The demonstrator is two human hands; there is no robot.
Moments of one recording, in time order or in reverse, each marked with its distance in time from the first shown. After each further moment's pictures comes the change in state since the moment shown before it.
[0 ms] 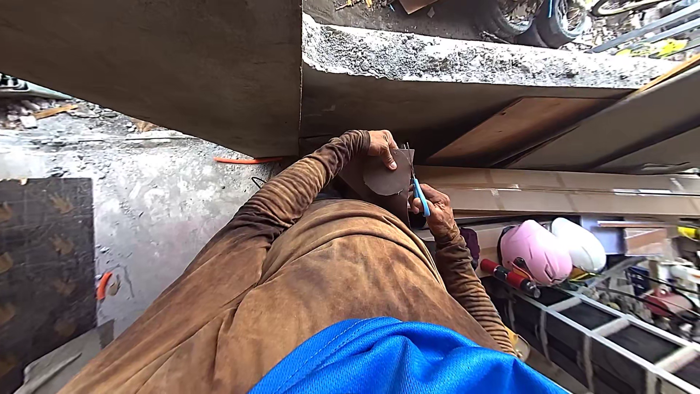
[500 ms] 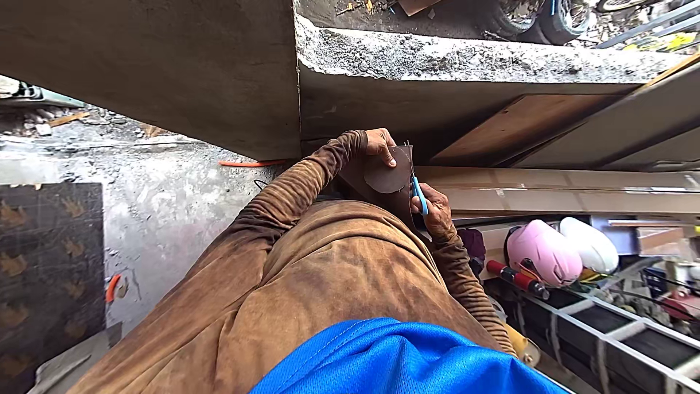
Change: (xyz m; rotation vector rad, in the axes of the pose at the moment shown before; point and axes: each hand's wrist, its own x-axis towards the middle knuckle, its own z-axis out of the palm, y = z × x) left_hand -0.002 -0.003 0.001 -0.023 0.054 0.007; right_hand -0.002 0.004 0.011 0.054 0.053 -0.046
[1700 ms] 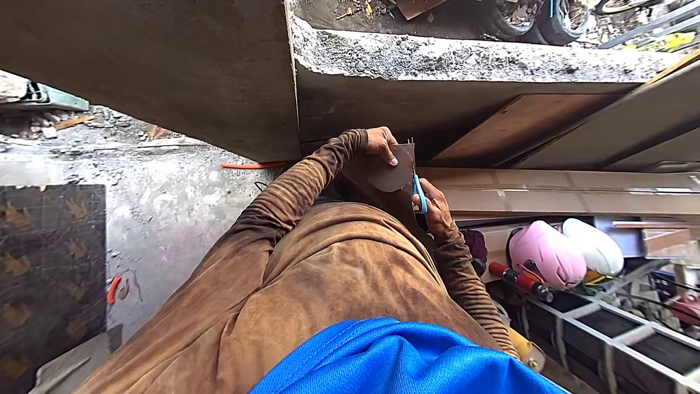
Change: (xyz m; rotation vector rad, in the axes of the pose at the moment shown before) left_hand 0.004 0.006 0.005 0.000 -0.001 0.047; right_hand 0.002 -0.002 -0.012 -0.232 -0.046 -0.001
